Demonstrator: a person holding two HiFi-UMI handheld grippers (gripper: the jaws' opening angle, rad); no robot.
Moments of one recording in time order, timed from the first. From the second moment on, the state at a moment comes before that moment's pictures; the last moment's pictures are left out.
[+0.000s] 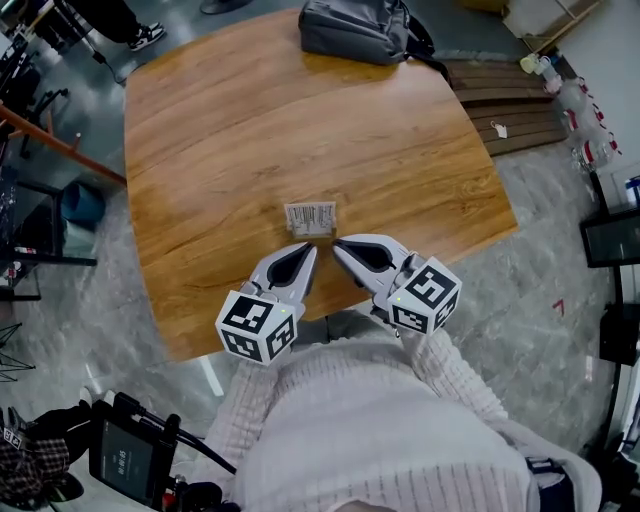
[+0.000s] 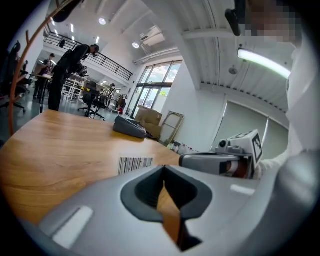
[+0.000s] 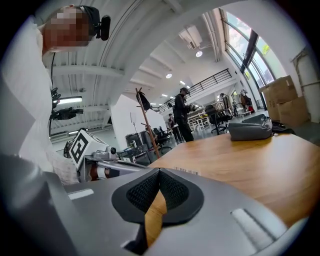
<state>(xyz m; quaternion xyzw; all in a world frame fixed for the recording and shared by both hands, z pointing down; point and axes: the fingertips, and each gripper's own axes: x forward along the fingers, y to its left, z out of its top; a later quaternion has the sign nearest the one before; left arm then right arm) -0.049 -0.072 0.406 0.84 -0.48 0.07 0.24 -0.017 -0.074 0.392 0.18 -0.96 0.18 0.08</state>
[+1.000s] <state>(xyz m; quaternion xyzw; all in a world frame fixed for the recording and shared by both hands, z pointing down) -0.084 -0.097 0.513 0.85 -0.42 0.25 0.21 -0.026 -0.107 0.506 0.18 -0.94 0.15 0.27</state>
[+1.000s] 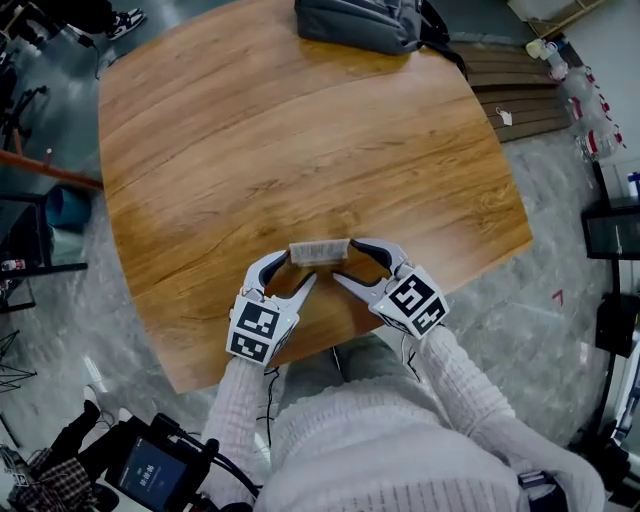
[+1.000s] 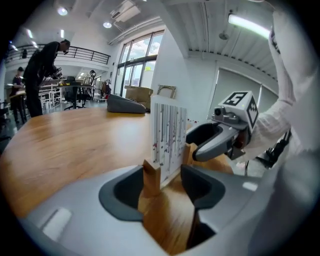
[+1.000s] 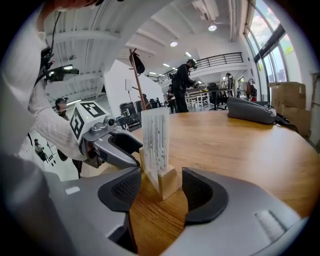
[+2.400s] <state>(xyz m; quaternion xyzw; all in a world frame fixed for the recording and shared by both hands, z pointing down) -0.079 -0.112 0.516 0.85 -0.40 0.28 0.18 -0.041 -0.119 0.522 0.18 -0.92 0.15 0.32</state>
